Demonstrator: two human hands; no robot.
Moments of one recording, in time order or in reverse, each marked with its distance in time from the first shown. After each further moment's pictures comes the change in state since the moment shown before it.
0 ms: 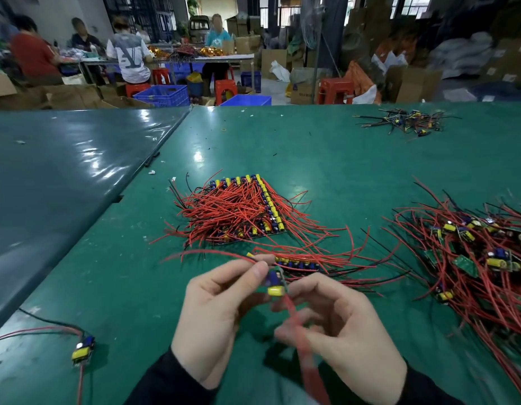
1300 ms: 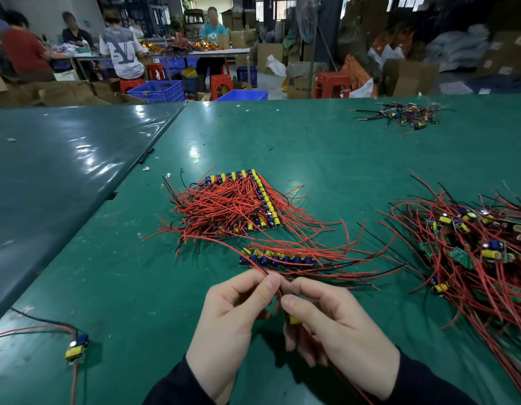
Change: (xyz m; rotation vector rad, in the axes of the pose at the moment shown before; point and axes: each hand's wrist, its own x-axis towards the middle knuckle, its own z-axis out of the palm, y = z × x) left_hand -0.011 -0.013 0.004 0.181 -0.183 0.008; right_hand 0.003 0.002 -0.004 -0.060 -0.152 0.129
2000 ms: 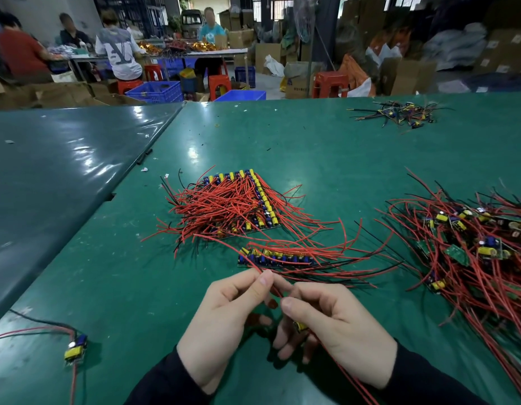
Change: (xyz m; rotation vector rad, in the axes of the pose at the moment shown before) left_hand 0.002 0.005 -0.007 0.044 -0.086 -0.118; right_hand 0.000 0.000 -0.005 0.030 -0.060 0.127
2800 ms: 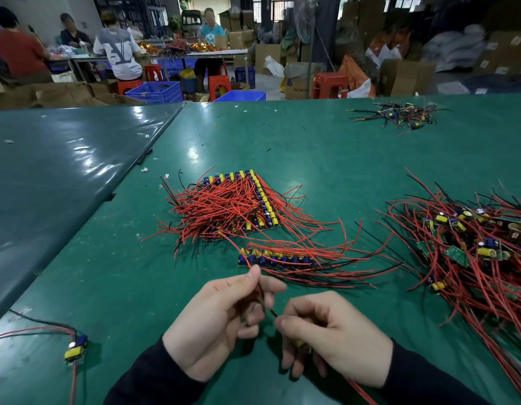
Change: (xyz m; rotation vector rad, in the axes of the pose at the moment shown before) left_hand 0.006 0.008 -0.011 -0.228 -0.037 -0.286; right_hand 0.000 -0.003 0.001 -0.173 -0.057 0.078
